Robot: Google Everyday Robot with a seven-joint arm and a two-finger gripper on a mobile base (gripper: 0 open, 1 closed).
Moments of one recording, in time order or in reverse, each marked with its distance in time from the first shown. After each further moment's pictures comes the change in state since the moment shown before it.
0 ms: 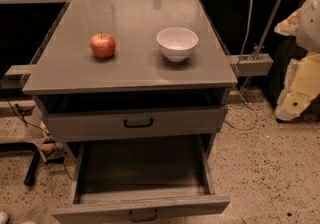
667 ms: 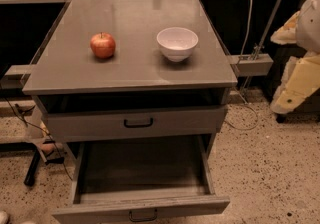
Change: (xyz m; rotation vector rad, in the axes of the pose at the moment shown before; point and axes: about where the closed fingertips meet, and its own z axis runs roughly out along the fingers) arm 0.000 0.000 0.000 0.000 0.000 0.000
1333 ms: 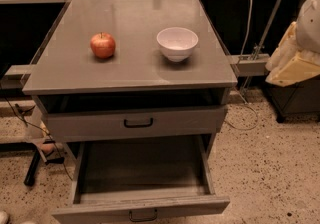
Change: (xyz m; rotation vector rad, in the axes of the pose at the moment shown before) arm 0.000 0.000 0.000 0.000 0.000 0.000
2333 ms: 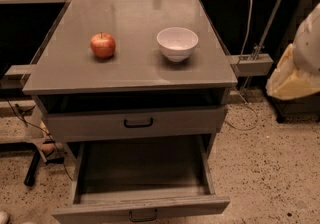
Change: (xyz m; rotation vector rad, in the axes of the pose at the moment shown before) arm 0.011 0.022 0.017 -0.021 0.034 0.014
